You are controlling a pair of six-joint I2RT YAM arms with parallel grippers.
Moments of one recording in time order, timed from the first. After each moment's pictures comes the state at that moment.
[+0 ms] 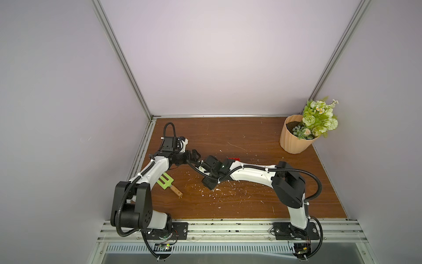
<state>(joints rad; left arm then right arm) -0.06 1.43 0.86 -0.39 0.48 -0.27 1.09 2.01 1.47 -0.56 -0.06 0.13</state>
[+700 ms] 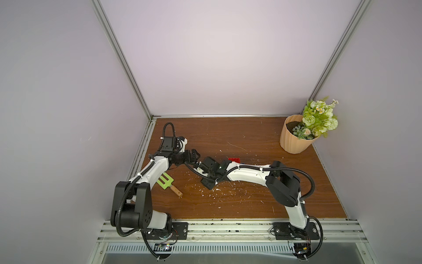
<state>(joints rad) -0.06 1.43 0.86 -0.39 0.49 -0.28 1.09 2.07 1.50 -0.53 -0.03 0.11</state>
